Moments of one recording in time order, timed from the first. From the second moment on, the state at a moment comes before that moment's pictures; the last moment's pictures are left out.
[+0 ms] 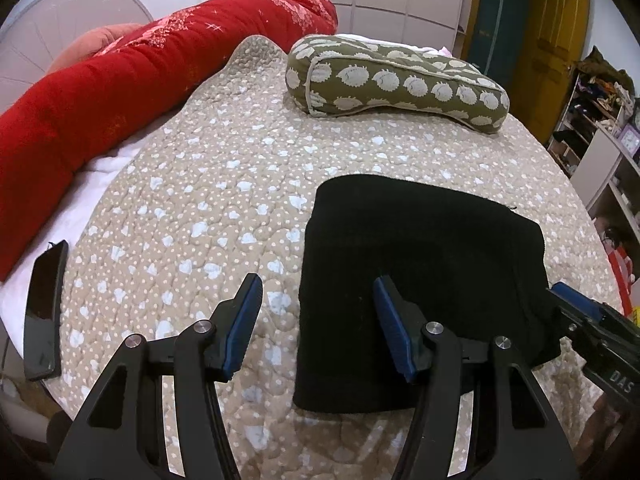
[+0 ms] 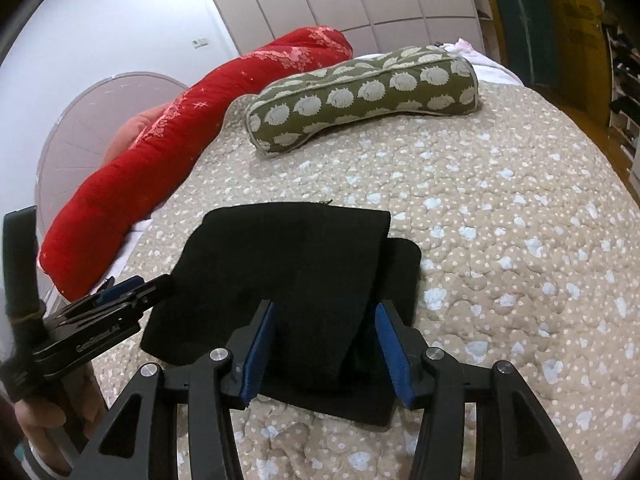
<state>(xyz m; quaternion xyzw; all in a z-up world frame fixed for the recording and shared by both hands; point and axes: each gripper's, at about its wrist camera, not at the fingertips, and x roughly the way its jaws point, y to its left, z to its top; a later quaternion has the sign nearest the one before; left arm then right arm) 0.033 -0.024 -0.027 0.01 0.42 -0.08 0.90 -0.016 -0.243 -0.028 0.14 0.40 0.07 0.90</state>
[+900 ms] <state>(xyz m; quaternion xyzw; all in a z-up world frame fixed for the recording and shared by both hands) 0.038 -0.030 -0.033 0.01 0.43 -0.08 0.90 -0.021 -0.245 -0.025 0.13 0.35 0.05 0.92</state>
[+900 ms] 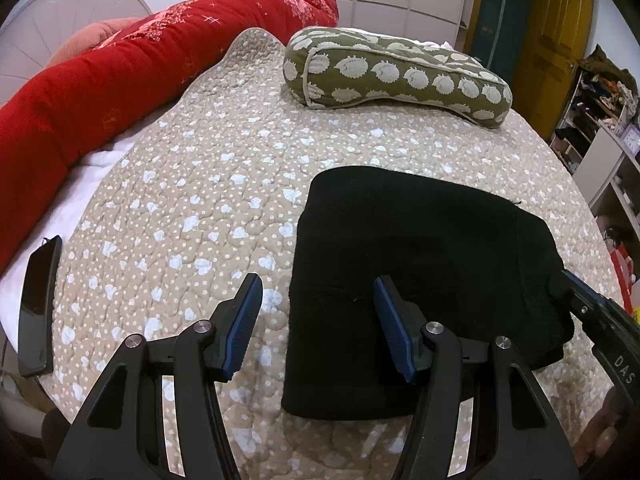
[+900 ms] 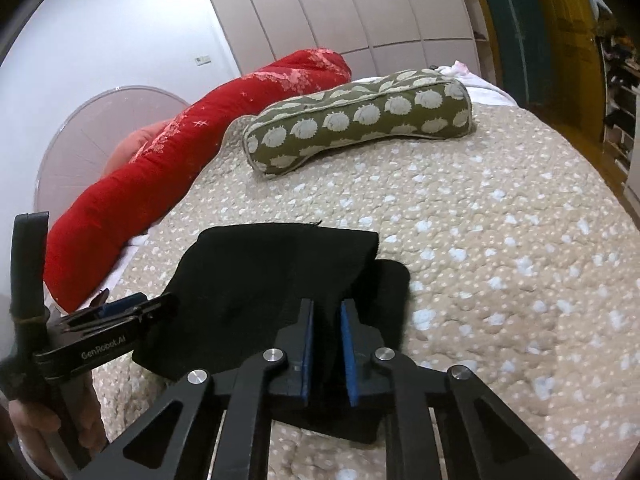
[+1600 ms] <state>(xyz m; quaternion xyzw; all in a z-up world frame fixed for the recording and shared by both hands) 0.039 -0.031 -0.038 0.01 0.43 -0.08 0.90 -0.036 -0.213 -0.034 0.03 0.40 0.06 0.92</state>
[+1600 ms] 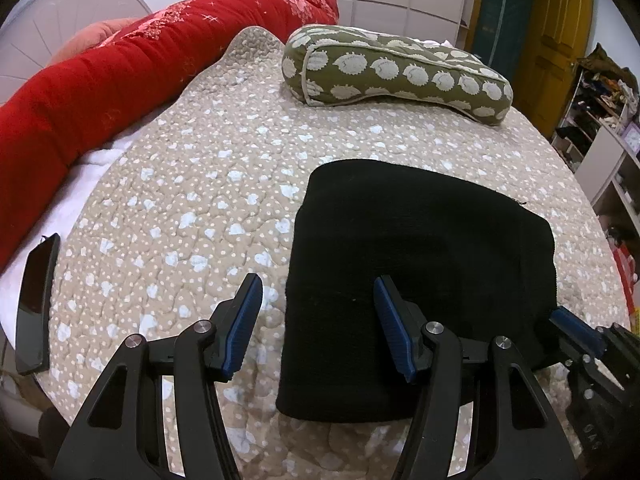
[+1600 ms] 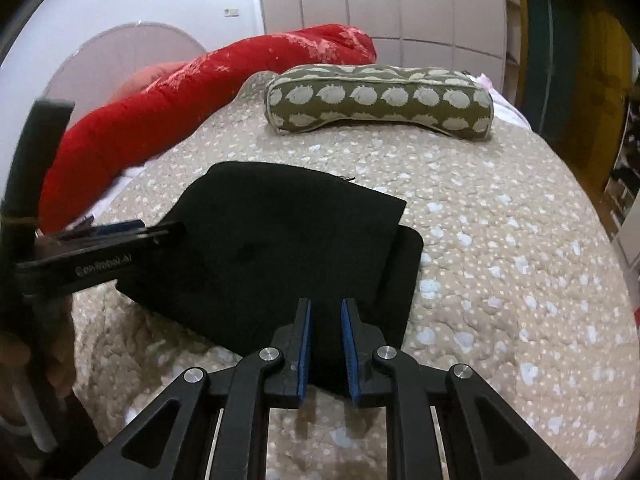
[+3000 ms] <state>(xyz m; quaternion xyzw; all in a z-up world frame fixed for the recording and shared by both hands) 0.044 -0.035 -0.039 0.00 0.43 -0.10 0.90 -0.010 -0.237 -0.036 0.09 0.41 0.03 0.91</state>
